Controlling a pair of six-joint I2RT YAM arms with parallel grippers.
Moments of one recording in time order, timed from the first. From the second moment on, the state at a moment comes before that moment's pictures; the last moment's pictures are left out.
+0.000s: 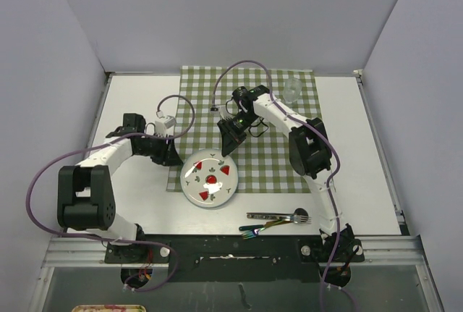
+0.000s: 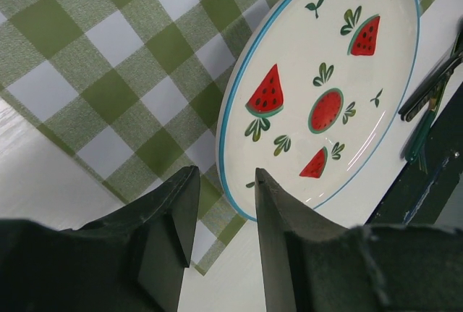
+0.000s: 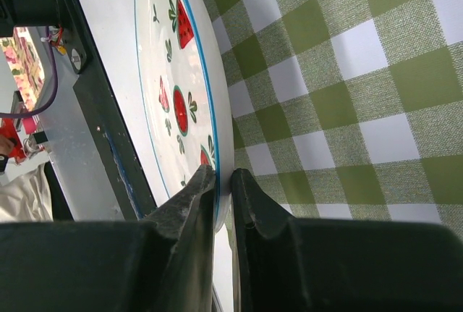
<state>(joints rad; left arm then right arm) -0.01 1.52 0.88 -0.52 0.78 0.27 0.56 2.35 2.06 -1.18 -0.85 -0.30</state>
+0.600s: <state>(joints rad) -0.03 1.67 0.90 -0.52 0.85 0.32 0.55 2.38 2.06 -1.18 -0.86 -0.30</state>
